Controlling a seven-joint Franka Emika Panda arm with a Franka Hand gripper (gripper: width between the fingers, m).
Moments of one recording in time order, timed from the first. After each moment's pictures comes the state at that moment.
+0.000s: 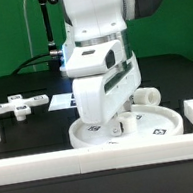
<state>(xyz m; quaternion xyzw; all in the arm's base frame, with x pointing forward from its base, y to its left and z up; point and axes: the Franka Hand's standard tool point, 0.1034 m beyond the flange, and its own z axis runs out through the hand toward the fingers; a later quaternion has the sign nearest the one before) 0.561 0.015 0.009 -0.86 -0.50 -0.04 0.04</state>
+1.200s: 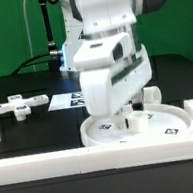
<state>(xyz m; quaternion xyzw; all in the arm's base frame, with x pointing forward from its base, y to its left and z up) 0.551 0.029 0.030 -0.89 -0.46 -0.05 0.03</state>
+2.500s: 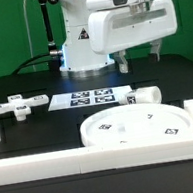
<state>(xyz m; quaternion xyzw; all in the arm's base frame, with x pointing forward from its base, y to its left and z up) 0.466 0.080 0.086 -0.97 -0.24 -0.02 0.00</state>
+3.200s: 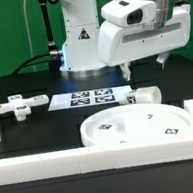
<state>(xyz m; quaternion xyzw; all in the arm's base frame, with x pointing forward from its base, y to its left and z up) 0.453 0.086 0.070 -0.96 -0.21 0.17 -0.03</state>
